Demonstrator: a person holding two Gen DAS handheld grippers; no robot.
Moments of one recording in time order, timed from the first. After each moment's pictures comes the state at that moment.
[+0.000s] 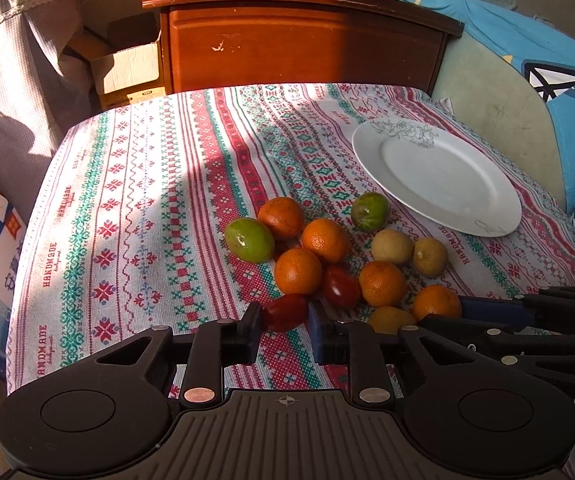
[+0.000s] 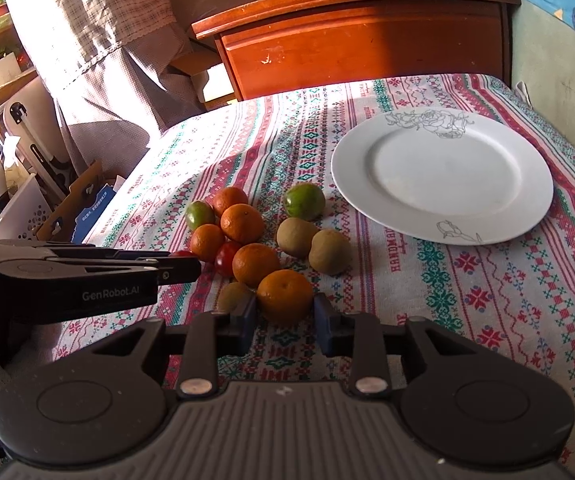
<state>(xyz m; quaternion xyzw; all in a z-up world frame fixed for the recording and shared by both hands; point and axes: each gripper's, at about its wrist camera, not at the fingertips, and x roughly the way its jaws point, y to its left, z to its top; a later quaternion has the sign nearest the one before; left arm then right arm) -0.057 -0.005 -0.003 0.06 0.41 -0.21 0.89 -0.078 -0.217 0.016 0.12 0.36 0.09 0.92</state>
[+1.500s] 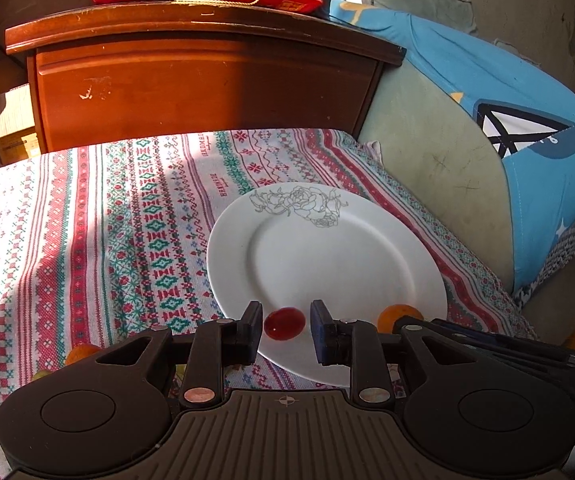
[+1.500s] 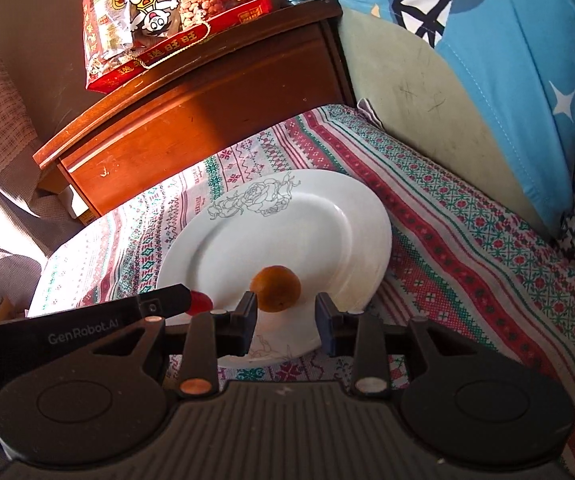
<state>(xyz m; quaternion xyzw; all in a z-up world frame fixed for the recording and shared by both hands) 0.000 -0.117 0.015 0.01 0.39 -0.29 0.87 -0.049 -0.321 0.030 0.23 0.31 -0.09 0.92</state>
